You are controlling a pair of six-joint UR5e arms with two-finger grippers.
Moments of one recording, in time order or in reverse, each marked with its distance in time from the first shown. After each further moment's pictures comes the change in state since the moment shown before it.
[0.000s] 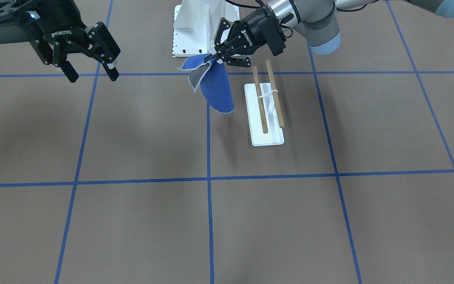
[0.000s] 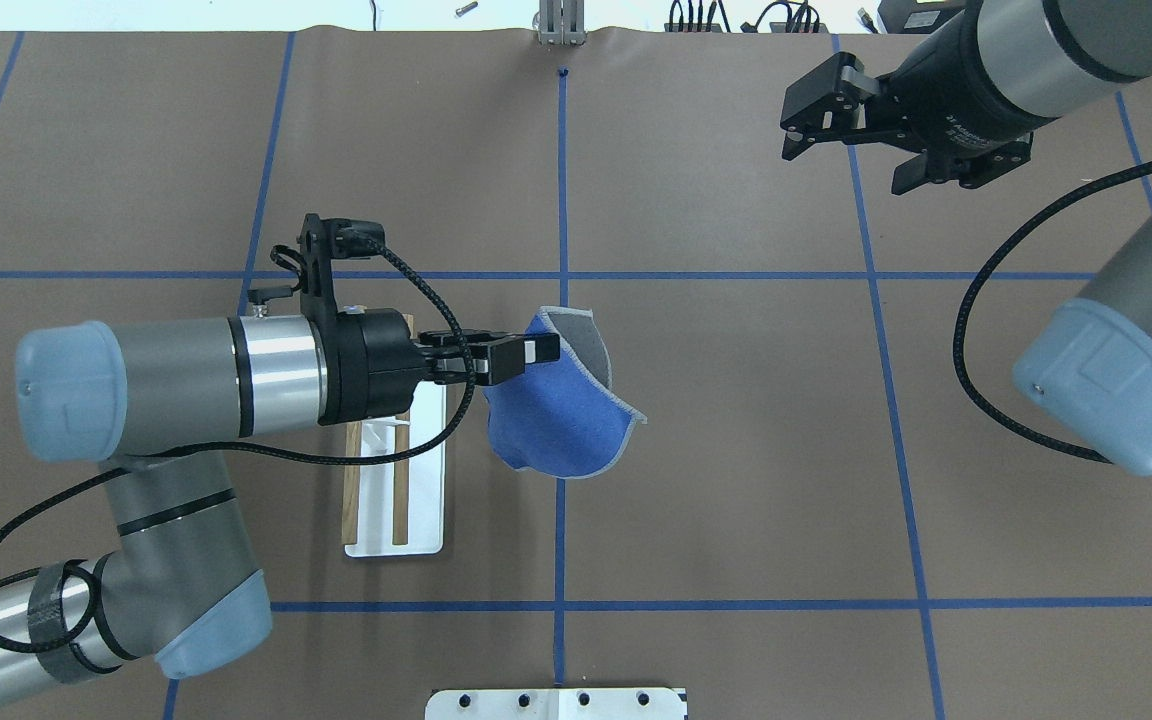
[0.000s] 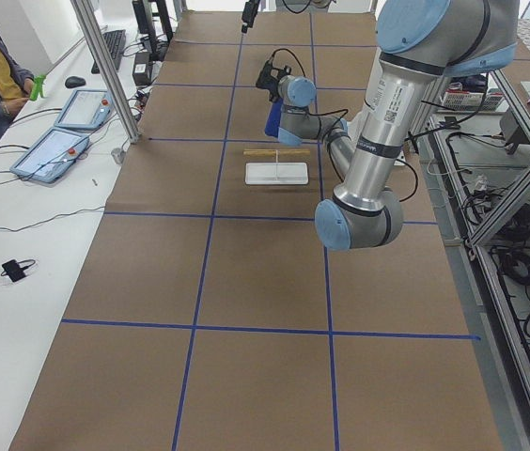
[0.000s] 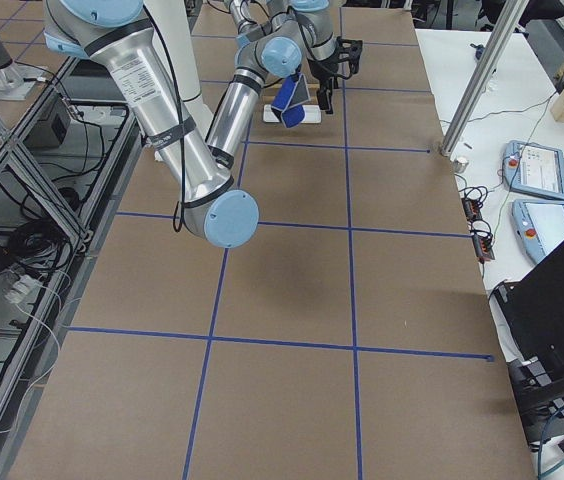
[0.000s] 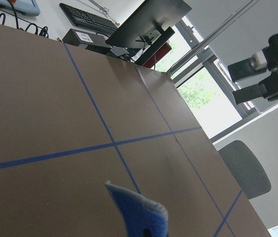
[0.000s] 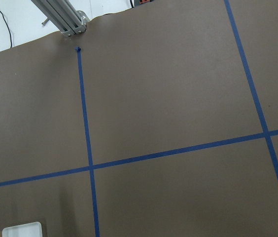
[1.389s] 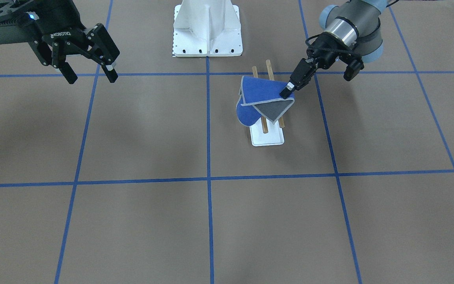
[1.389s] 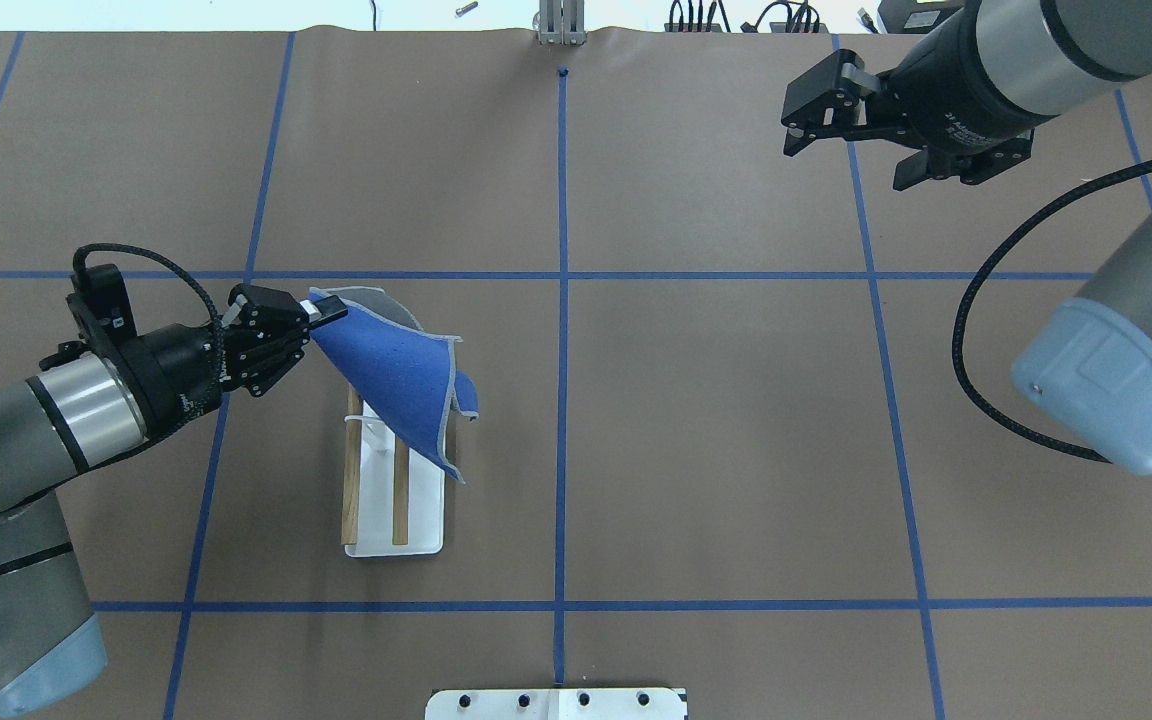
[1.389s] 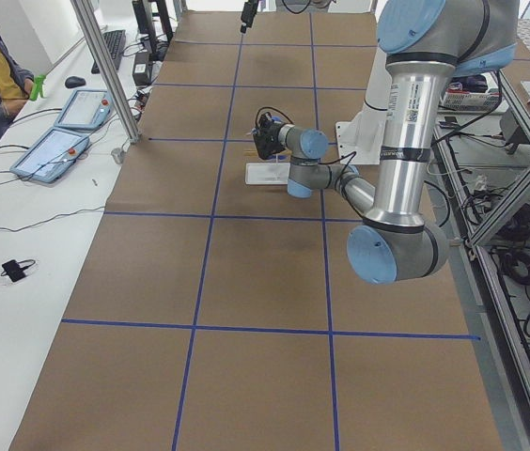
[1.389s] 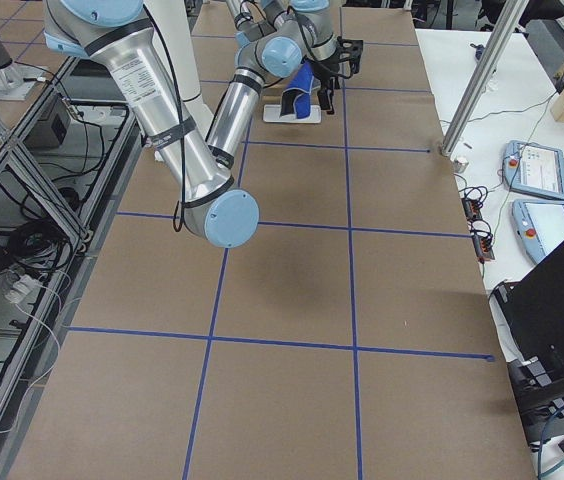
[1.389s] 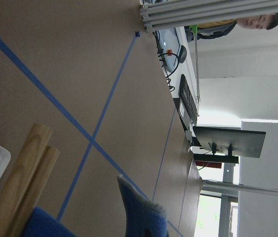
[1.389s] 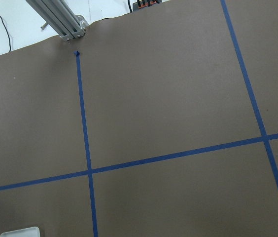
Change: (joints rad) left arm -0.003 0.325 0.034 -0.248 0.380 -0.707; right arm 0.000 0.002 -0.001 0.000 -0.016 0.001
